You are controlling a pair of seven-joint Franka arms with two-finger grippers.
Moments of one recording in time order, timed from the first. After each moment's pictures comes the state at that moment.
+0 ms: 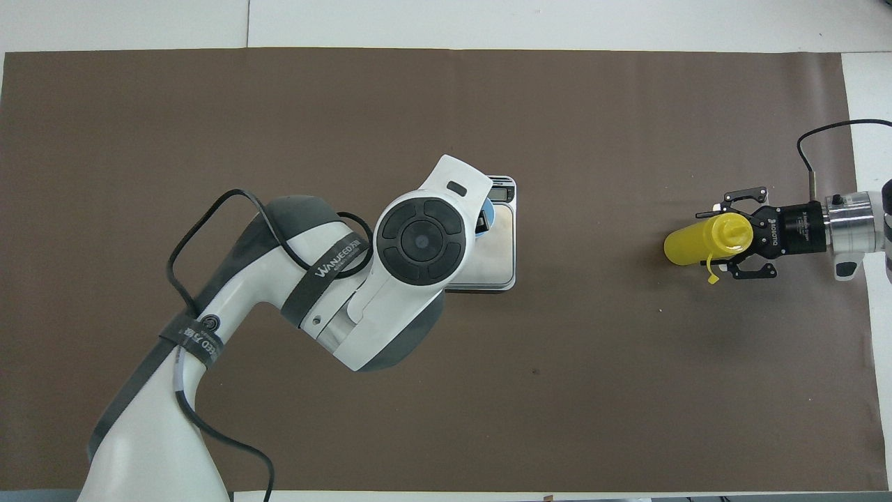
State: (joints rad) left arm -0.70 0.27 -0.04 -1.69 0.13 2.10 -0.97; right arm -0.37 0.40 -0.02 -1.91 0.86 1.73 0.73
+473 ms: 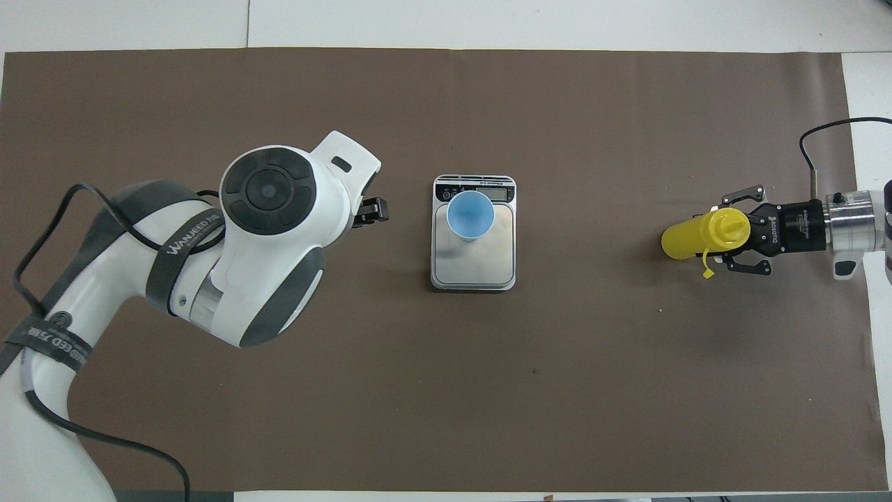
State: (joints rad) left arm -0.49 0.15 -0.03 -1.84 0.13 2.06 -0.66; right arm -0.36 0.40 -0.02 -1.91 0.88 1.74 0.75
